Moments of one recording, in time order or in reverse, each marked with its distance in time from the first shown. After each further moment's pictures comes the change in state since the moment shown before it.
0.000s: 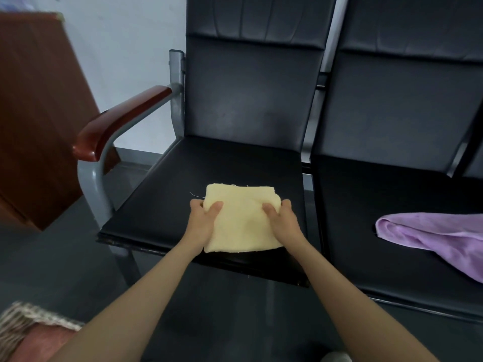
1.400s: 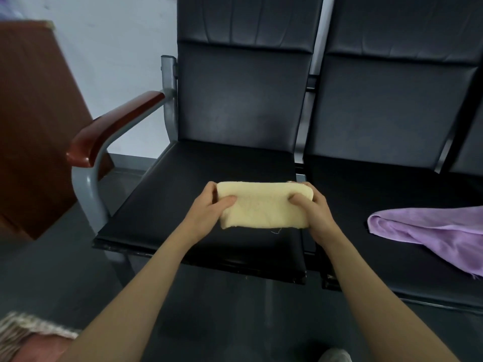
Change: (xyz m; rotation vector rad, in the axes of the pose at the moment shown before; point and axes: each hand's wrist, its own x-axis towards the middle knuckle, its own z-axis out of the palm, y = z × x) left_hand -0.024 0.050 -0.008 0.077 -0.305 0.246; right_hand -0.008 0.001 -0.068 0.470 -0.063 -0.218
